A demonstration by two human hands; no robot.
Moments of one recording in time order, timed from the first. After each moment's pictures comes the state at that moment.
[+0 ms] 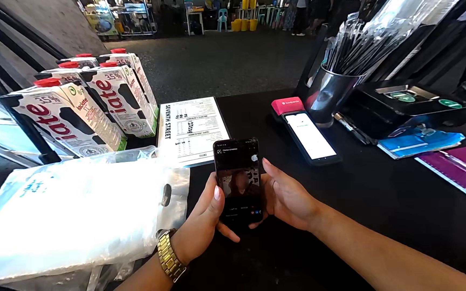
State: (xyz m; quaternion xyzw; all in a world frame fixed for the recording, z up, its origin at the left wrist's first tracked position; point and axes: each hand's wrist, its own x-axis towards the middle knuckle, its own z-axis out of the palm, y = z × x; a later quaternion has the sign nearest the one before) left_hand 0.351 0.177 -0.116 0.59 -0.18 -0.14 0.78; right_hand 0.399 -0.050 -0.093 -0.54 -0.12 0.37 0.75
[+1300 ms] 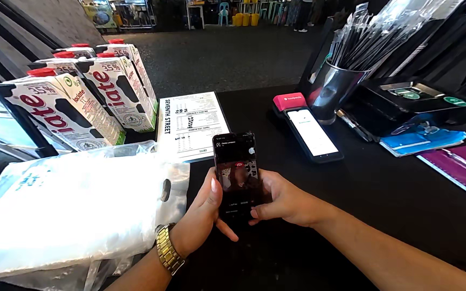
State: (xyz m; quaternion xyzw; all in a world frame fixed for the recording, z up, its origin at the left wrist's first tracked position) left_hand 0.353 0.179 -0.115 0.56 -0.17 -0.16 0.79; right_hand 0.398 -0.052 -0.095 -0.60 -0.24 0.34 0.68
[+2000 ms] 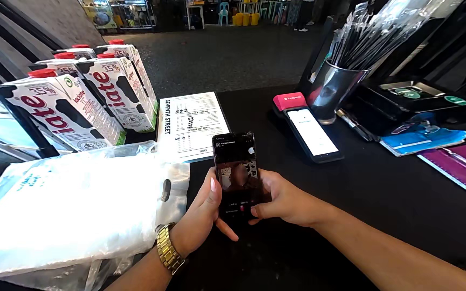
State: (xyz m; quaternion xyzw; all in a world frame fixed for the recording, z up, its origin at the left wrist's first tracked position) left_hand 0.352 0.179 -0.114 0.57 -0.17 -0.16 0.79; right_hand 0.396 -0.050 -0.094 -0.62 -0.23 0.33 0.68
